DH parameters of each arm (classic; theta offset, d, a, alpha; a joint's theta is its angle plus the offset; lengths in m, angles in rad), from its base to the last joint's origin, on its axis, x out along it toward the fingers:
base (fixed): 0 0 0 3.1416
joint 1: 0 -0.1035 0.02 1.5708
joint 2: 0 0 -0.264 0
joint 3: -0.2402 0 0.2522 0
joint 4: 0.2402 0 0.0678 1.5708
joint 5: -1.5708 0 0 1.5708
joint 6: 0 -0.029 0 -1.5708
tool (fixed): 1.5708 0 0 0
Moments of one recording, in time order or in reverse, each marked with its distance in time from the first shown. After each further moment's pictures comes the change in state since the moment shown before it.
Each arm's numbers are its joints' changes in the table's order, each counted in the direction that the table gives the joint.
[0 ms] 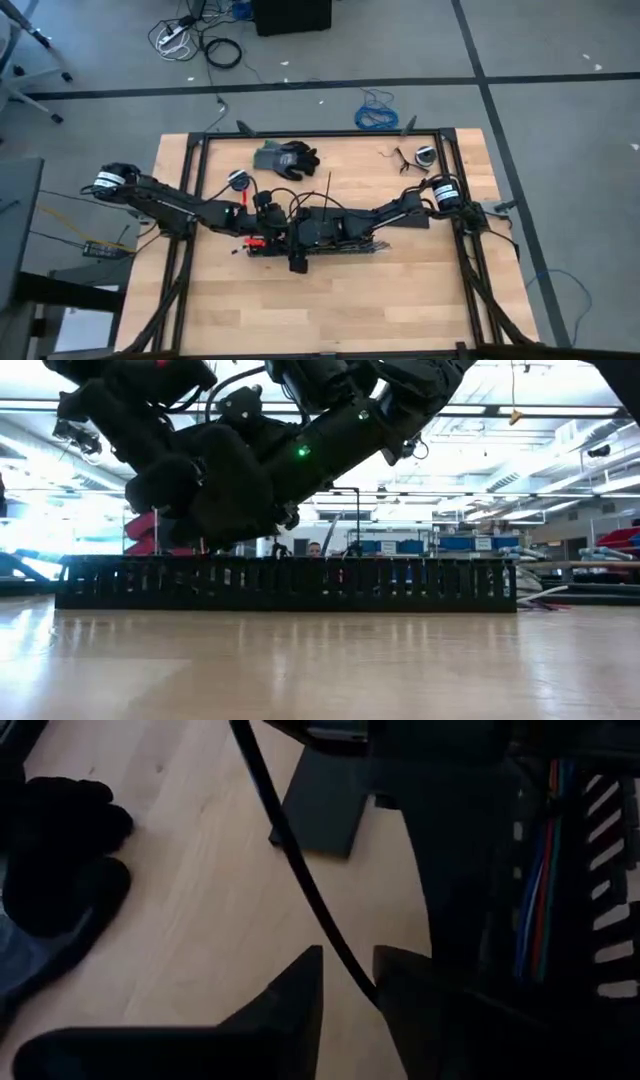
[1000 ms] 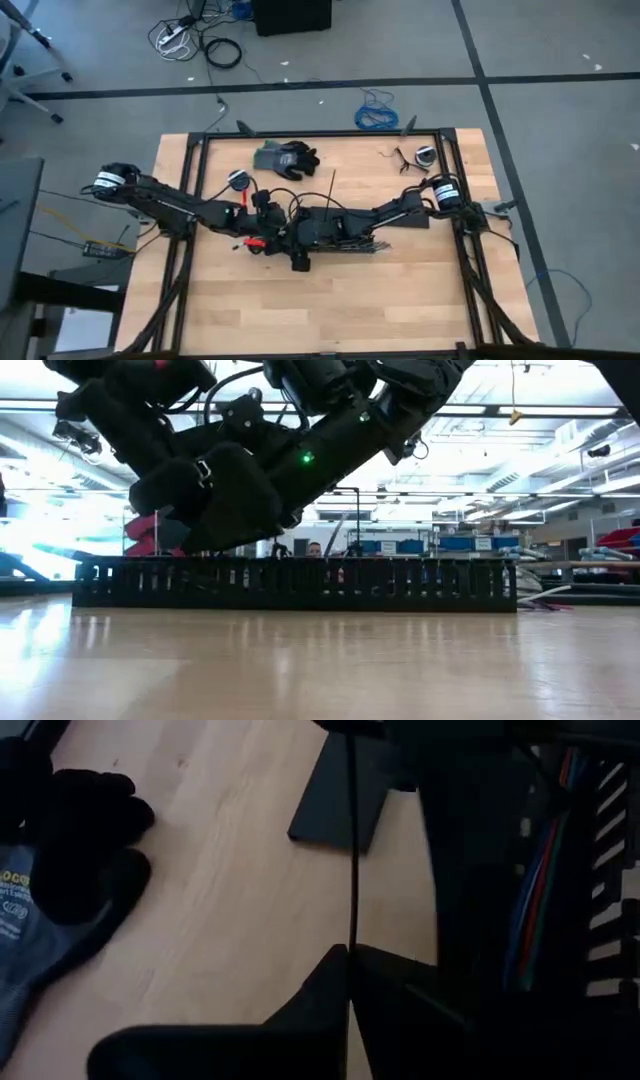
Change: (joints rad) left arm 0.000 0.000 0.001 0.020 0.042 0.023; right arm 0.000 -0.004 -0.001 0.067 -0.011 0.072
